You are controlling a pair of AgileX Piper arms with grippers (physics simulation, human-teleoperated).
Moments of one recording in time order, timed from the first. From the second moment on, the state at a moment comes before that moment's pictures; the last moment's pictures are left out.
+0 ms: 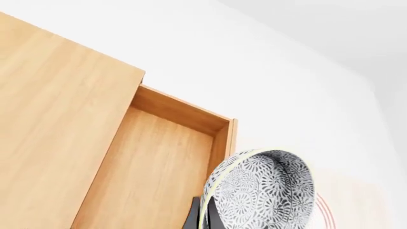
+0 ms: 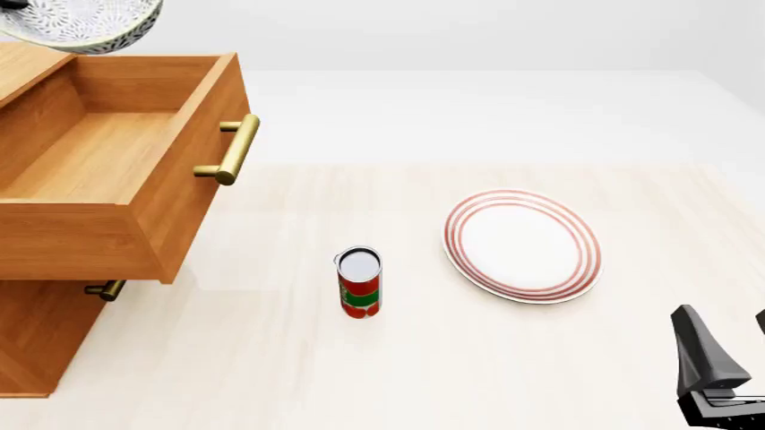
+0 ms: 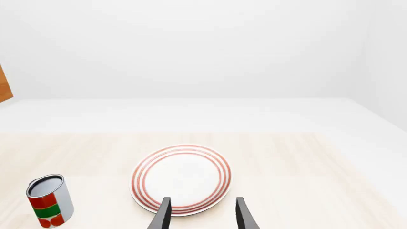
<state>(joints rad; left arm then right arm) -0.01 1.18 -1.62 0.98 -0.43 0.00 0.02 -0.02 0.01 0.01</state>
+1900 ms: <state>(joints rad) 0.13 1.28 -1.49 0.90 -0.38 0.00 0.02 -0.02 0.01 0.01</state>
